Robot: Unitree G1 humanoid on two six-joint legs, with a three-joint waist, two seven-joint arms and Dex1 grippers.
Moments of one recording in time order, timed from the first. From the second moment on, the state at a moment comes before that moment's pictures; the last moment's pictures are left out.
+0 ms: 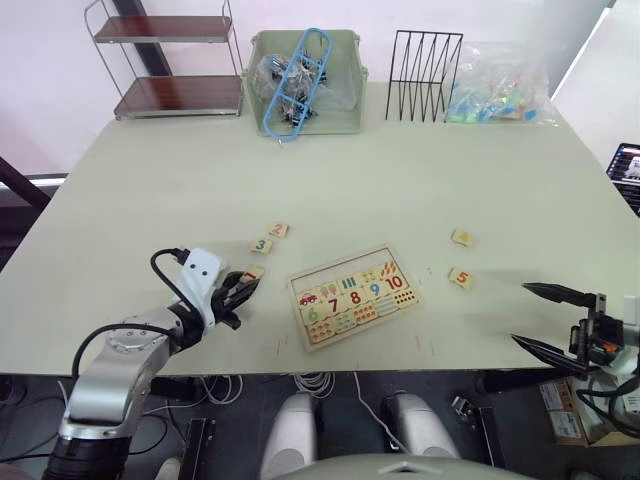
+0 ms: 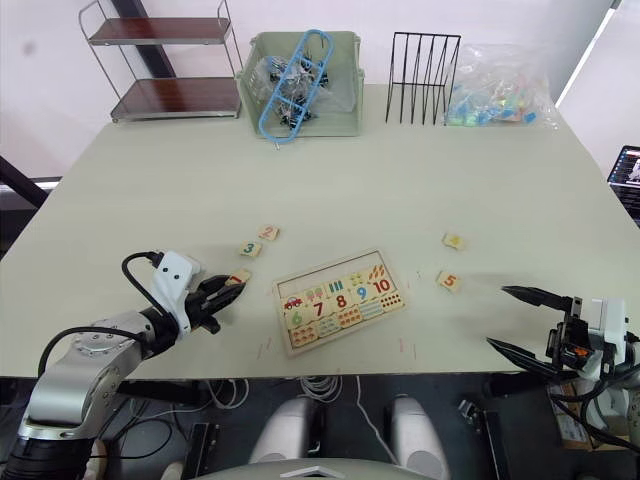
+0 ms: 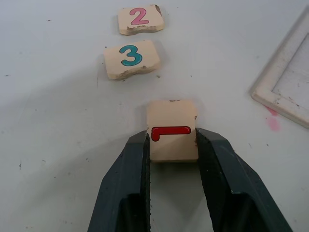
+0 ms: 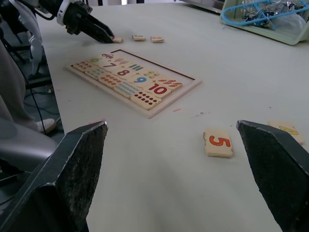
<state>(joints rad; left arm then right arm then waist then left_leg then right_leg) 0.08 0.69 0.16 -0.38 -0.34 0.64 -0.58 0.15 -0.67 -0.39 0.10 0.63 -0.18 1.49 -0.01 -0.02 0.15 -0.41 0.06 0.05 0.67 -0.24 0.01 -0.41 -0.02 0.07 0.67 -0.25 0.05</state>
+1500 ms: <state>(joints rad) -0.41 0.96 -0.27 -0.30 -0.25 0.72 -1.06 0.14 -0.60 -0.33 -0.03 0.61 -0.21 1.34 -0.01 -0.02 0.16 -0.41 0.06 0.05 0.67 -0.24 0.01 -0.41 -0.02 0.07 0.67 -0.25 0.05</state>
